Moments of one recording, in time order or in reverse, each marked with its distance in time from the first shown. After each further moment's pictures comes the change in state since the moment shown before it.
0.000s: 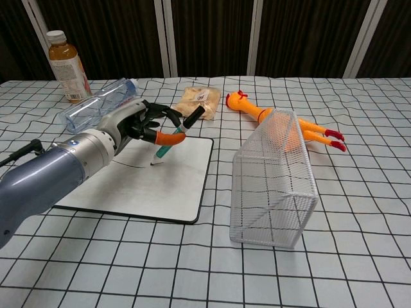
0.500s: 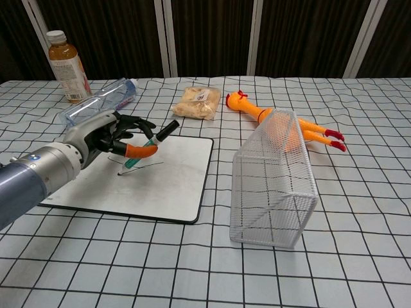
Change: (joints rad) left arm 0.121 0.090 0.064 -0.132 -0.019 0.056 0.053; right arm -0.002 -0.006 0.002 -0.004 0.000 0.008 -0.018
